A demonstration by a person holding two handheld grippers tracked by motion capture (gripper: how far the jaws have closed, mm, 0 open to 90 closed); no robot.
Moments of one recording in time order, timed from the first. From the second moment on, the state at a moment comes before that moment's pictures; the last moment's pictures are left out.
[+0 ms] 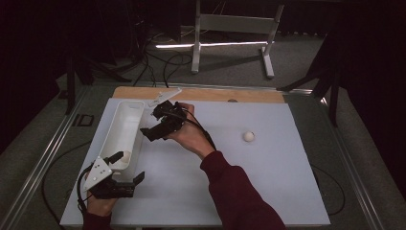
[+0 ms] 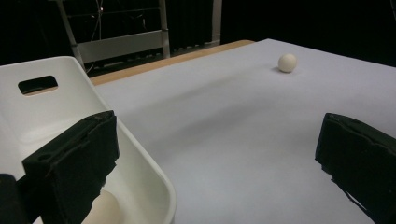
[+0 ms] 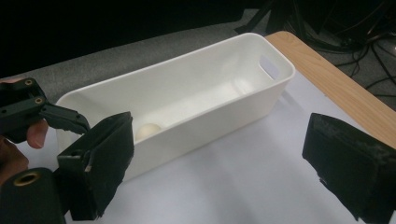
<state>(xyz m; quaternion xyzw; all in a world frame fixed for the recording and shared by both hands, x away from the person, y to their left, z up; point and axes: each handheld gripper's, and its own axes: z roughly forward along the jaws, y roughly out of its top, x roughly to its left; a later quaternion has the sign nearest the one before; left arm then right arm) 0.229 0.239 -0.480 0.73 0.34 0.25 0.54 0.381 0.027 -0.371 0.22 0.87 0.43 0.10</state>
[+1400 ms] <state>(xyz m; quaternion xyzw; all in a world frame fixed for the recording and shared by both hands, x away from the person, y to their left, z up) 0.229 0.238 -0.480 0.73 0.35 0.25 0.54 0.382 -0.020 -0.380 0.25 0.87 0.42 0.12</state>
